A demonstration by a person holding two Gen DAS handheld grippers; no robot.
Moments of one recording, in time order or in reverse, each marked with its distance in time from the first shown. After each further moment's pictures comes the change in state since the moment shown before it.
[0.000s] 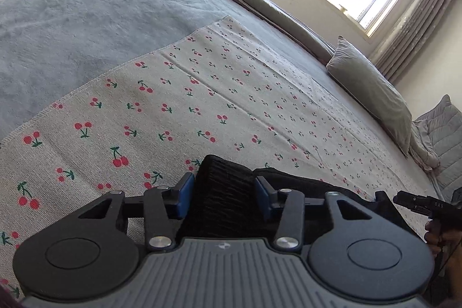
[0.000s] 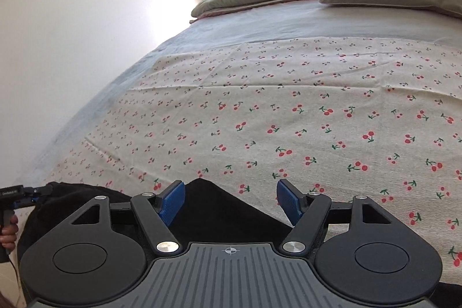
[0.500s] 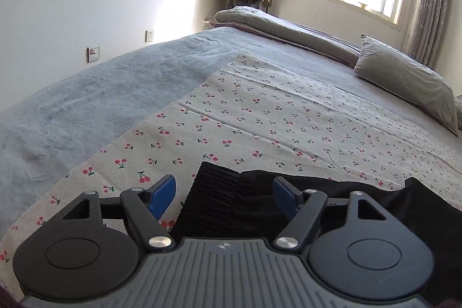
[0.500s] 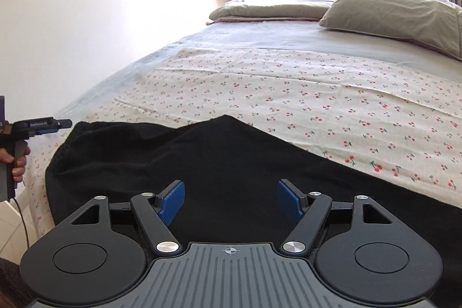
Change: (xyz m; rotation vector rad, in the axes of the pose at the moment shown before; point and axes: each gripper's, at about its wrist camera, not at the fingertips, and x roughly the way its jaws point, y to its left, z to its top) left arm -0.043 -0.064 -0.014 0.170 -0.136 0.283; right arm -0.143 0.027 -0.069 -0.194 -0.033 -0.051
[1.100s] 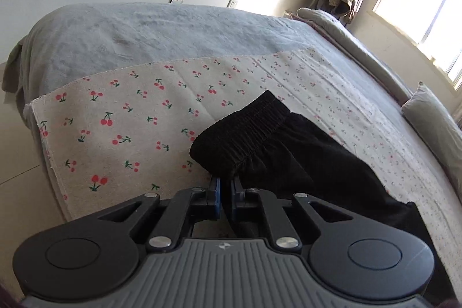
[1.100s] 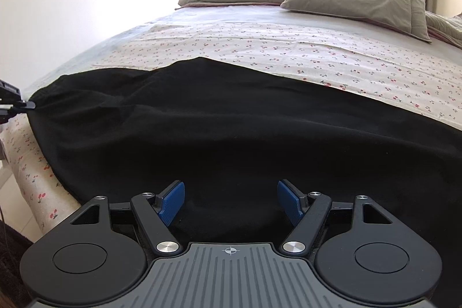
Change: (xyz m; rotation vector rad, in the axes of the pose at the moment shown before) left arm -0.066 -0.010 -0.075 -0.359 0.092 0.206; right arm -0.070 0.023 -0.119 0.019 0.026 -0.189
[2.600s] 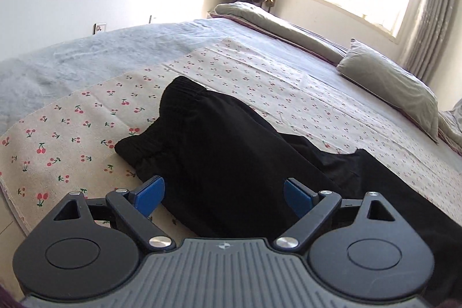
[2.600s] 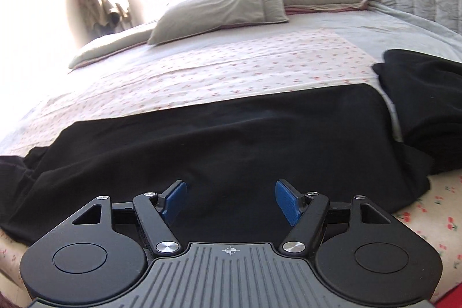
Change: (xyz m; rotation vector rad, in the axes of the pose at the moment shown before) left arm -0.018 -0.050 -0.021 0.224 -0.080 -0.211; right arm -0.105 -0.113 -0.033 0.335 -0.101 -0.278
